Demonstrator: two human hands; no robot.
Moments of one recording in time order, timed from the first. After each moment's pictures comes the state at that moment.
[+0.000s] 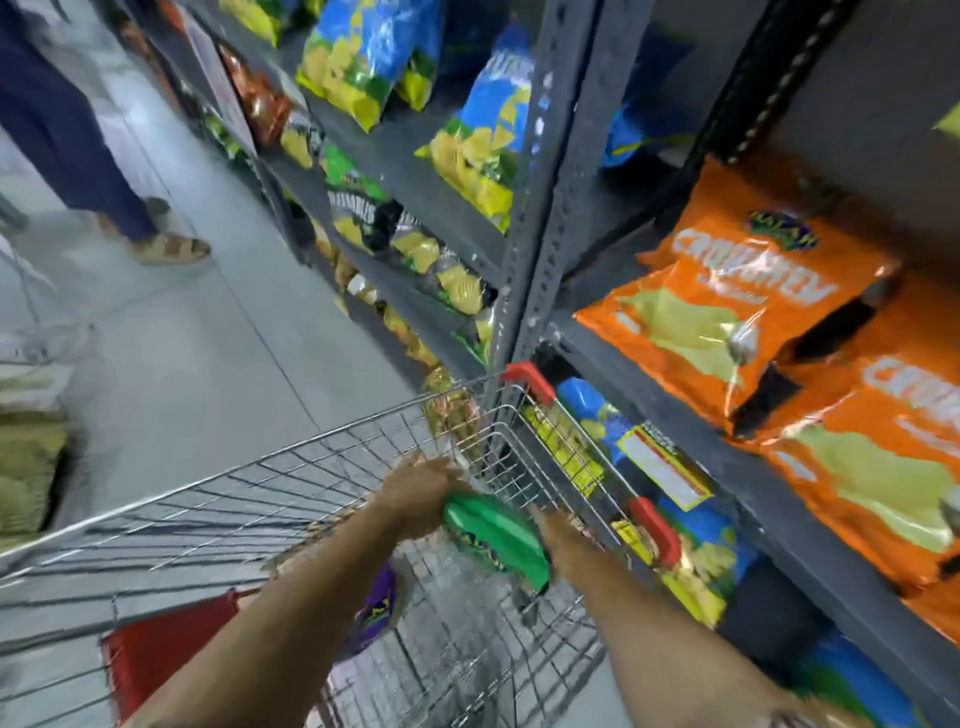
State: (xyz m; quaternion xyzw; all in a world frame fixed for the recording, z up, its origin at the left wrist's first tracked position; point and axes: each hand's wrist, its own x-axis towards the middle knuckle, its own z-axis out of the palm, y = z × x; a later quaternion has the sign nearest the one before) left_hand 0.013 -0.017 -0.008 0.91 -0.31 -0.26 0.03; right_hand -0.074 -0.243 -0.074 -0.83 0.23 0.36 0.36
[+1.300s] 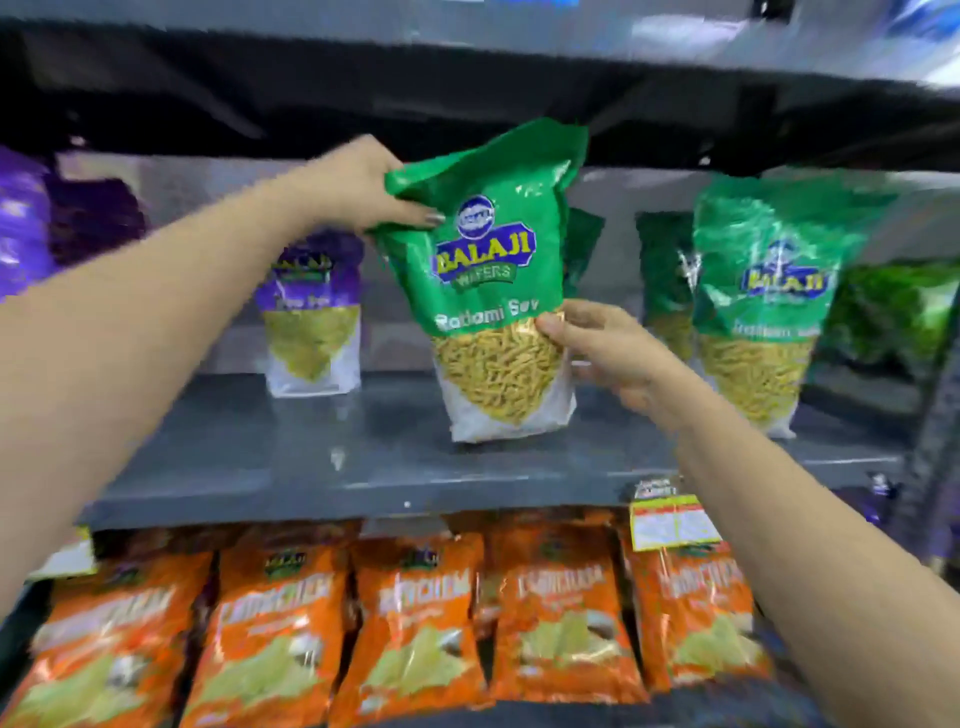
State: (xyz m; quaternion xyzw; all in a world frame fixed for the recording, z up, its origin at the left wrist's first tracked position) left_hand -0.205 -0.452 0.669 0.68 -0.65 0.15 0.30; right_hand -0.447 -0.557 0.529 -0.75 0.22 -0.41 0.47
